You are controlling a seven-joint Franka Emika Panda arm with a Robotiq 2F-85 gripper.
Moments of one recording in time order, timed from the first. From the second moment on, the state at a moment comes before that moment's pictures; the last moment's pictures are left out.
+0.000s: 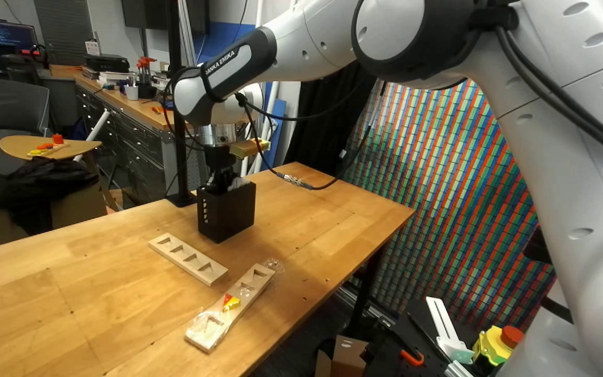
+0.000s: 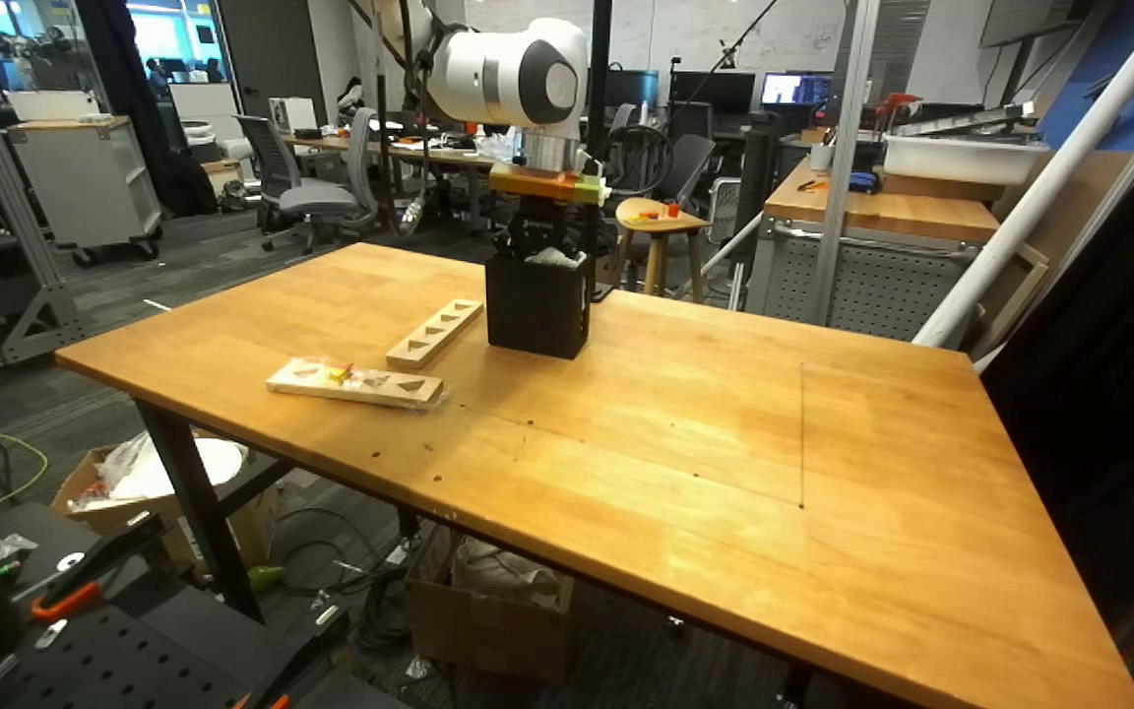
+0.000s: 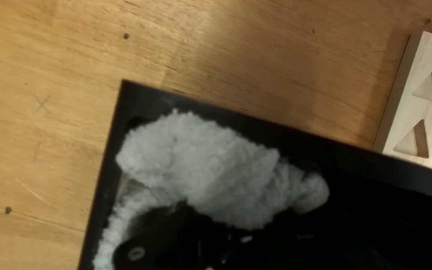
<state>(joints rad) -0.08 0.73 0.06 -1.40 -0.05 1.95 -0.43</state>
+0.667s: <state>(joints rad) -0.08 0.70 0.07 -1.39 -0.03 1.95 -0.44</state>
